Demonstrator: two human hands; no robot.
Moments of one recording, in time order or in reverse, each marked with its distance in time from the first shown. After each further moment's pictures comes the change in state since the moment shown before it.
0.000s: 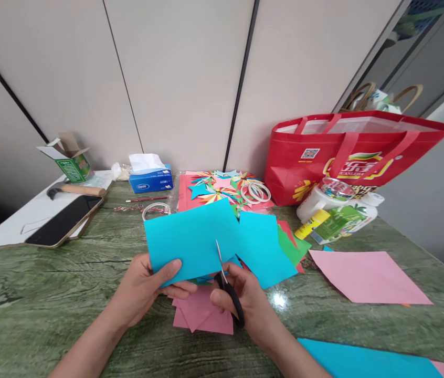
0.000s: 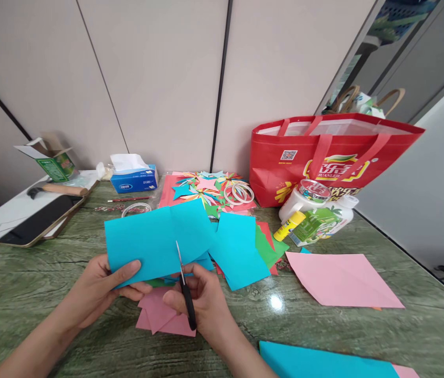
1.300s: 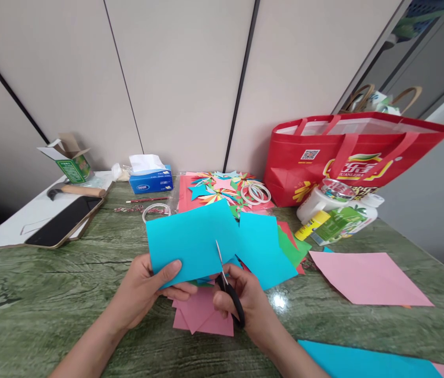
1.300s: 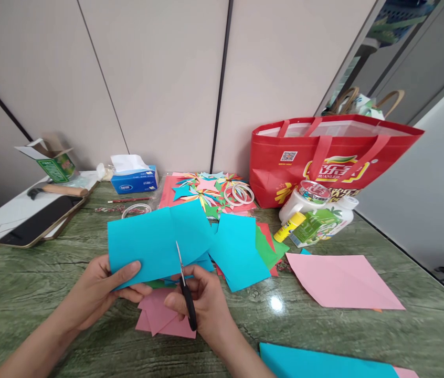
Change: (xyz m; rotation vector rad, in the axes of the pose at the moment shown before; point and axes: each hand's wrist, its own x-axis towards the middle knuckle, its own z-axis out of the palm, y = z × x) left_hand -0.001 0.003 0.004 -0.021 0.002 -0.018; right_hand 0.002 0.005 -0.002 -0.006 0.016 0.013
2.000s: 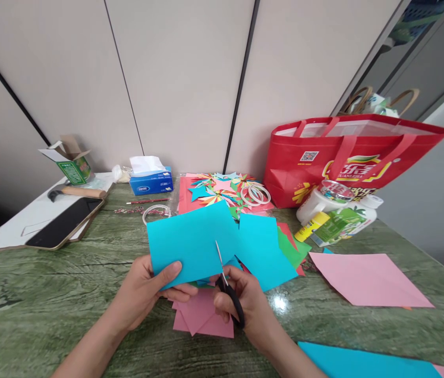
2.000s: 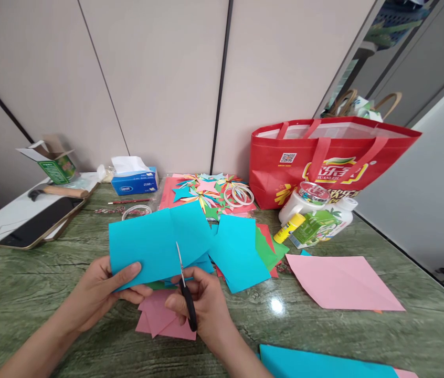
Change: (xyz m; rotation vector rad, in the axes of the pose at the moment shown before) left_hand 0.000 -0.001 0.000 -0.005 -0.012 0.006; right_hand 0.001 0.005 -0.001 0.023 0.011 -0.024
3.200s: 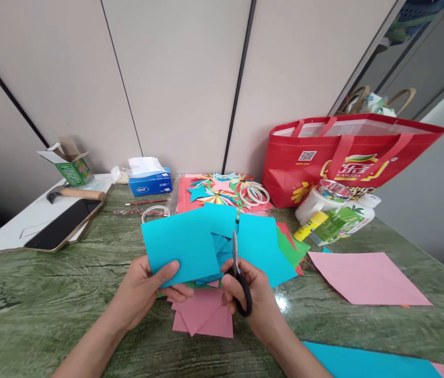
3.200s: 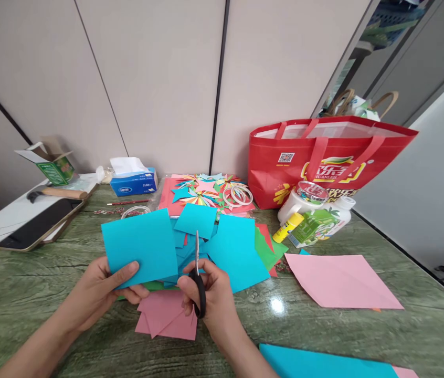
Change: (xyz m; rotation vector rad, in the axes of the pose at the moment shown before) left_hand 0.003 -0.002 -0.003 0.021 0.007 0.047; right_hand 0.000 -0.011 -0.003 0.001 0.146 -0.042
